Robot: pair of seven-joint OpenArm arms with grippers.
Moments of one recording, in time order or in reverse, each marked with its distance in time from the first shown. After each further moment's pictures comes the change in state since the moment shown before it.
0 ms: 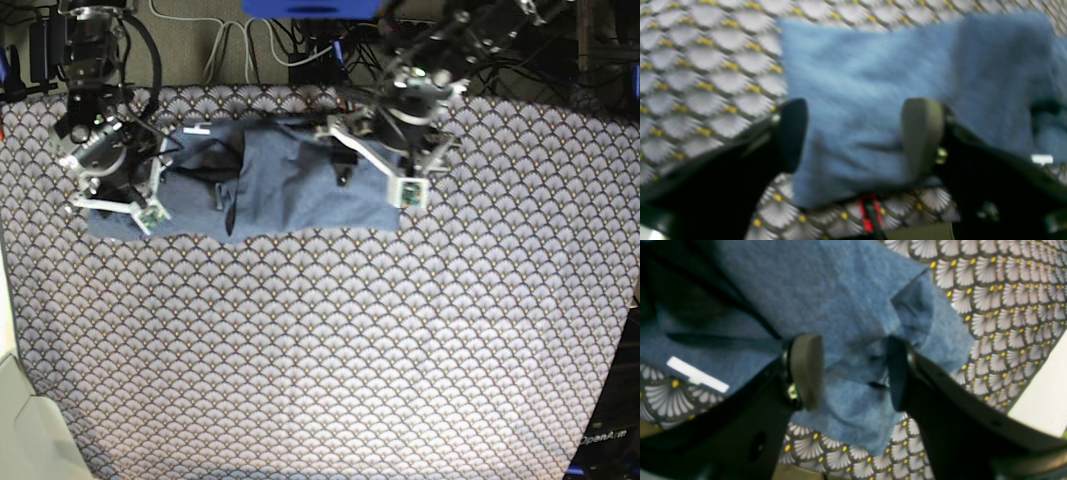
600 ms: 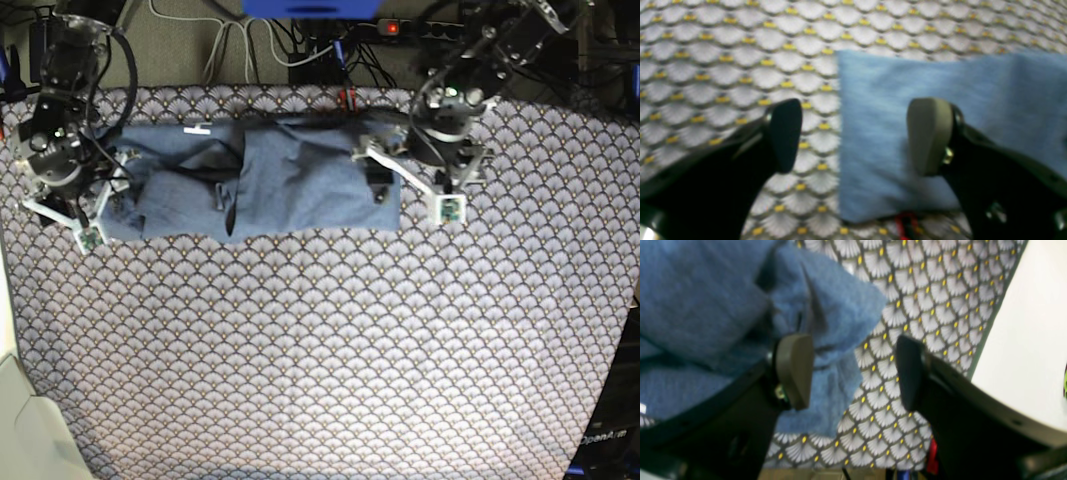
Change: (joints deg) left arm 0.1 -3.2 -6.0 -0.3 -1.9 0.0 0.5; right arm 3.4 -3.0 12.9 -0.2 -0.2 0.0 -0.7
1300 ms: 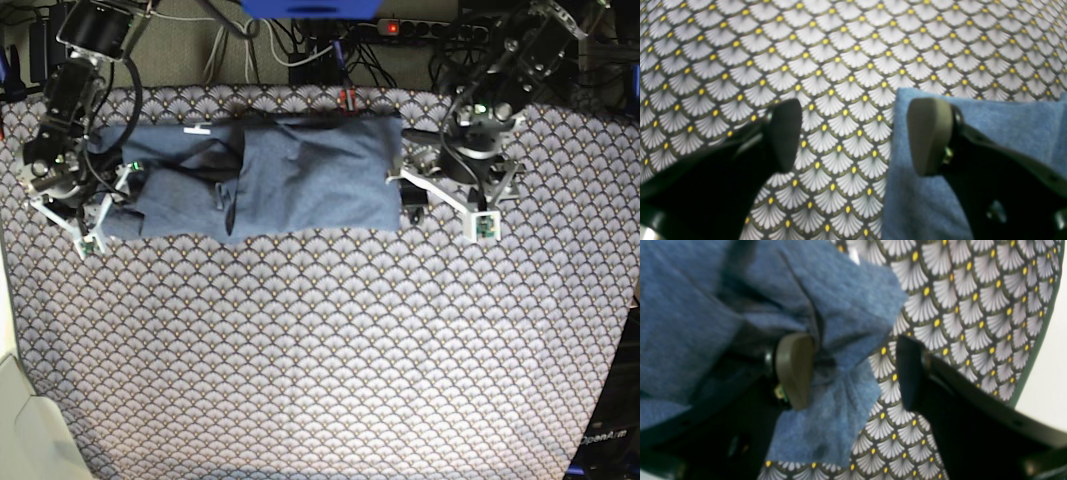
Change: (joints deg) left arm 0.1 -2.0 -6.6 0.1 0.0 -0.2 0.2; right arm 6.6 -0.9 3.5 -12.7 0.0 0.0 0.5
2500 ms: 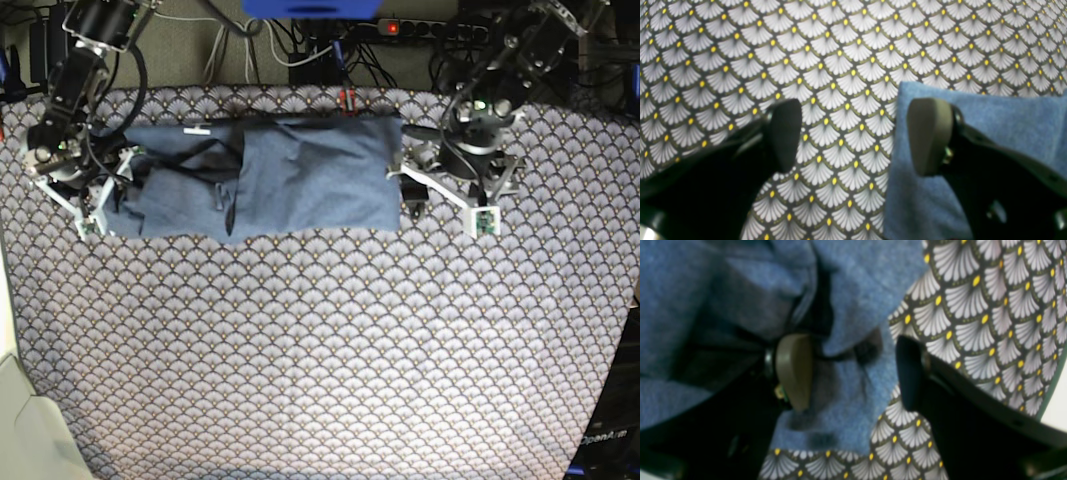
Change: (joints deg) left arm 1.2 0.0 0.0 0.1 0.0 0.0 0.0; right arm -1.9 -1.6 2.3 -3.1 -0.2 0.0 0.7
